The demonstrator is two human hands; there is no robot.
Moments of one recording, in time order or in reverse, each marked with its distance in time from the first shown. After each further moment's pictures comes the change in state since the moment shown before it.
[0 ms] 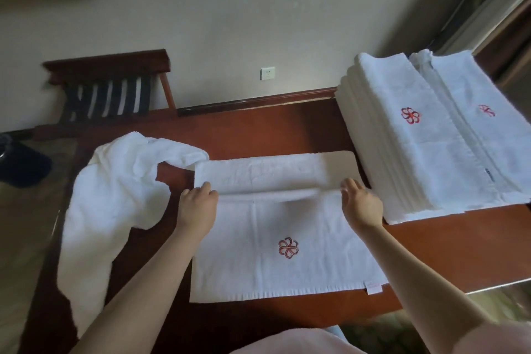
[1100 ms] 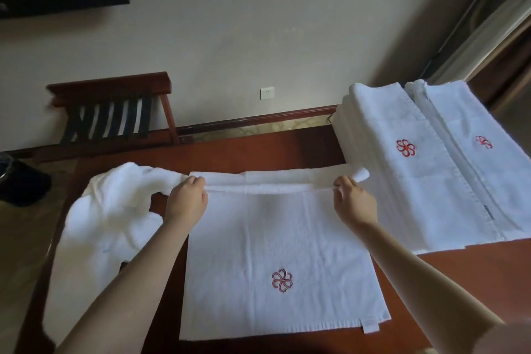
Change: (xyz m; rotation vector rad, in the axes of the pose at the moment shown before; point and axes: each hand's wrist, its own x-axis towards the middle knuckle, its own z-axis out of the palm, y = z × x) left_hand 0.083 -0.030 -0.023 -0.235 0.021 -0.256; right_hand 0.075 -0.016 -0.032 0.118 0.043 -0.061
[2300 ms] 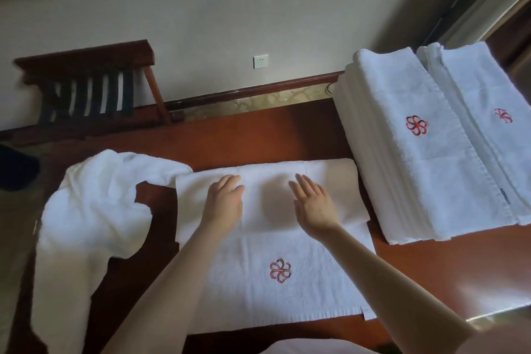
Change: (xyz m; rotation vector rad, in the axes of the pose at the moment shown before) left_hand -0.015 0.063 0.058 -0.105 -0.012 0.348; right_hand -0.026 -0.027 0.079 -0.087 -0.382 -0.253
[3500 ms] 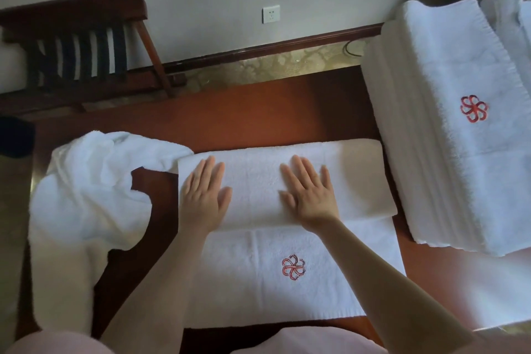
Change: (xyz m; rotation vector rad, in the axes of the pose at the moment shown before) left_hand -0.034 -0.069 0.049 0.195 -0.142 -0.200; right_hand 0.031 -0.008 0.054 -0.091 -0.057 0.004
